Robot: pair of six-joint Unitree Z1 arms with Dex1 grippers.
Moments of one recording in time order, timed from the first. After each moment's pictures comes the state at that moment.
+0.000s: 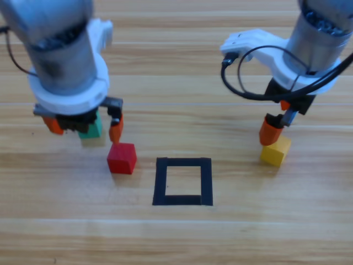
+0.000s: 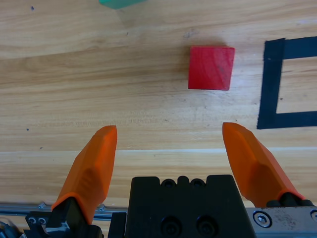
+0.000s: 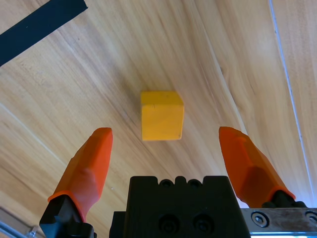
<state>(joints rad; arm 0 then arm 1) -0.76 1.92 -1.52 1.08 0.23 -0.72 0.71 2.14 -1.70 0.98 -0.03 -0.37</state>
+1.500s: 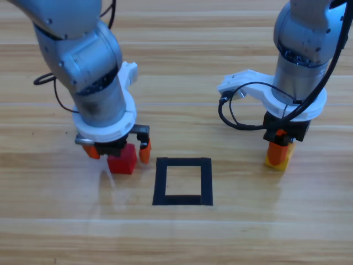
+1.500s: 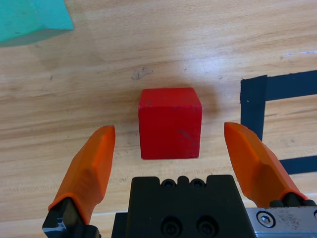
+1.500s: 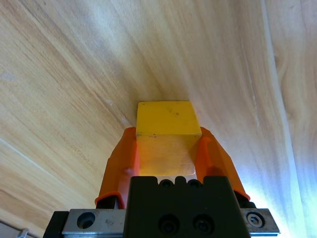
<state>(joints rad) -0.70 2.05 -1.38 0.73 0.11 -0.65 0.69 2.29 -1.73 1.04 -0.02 -0.39</state>
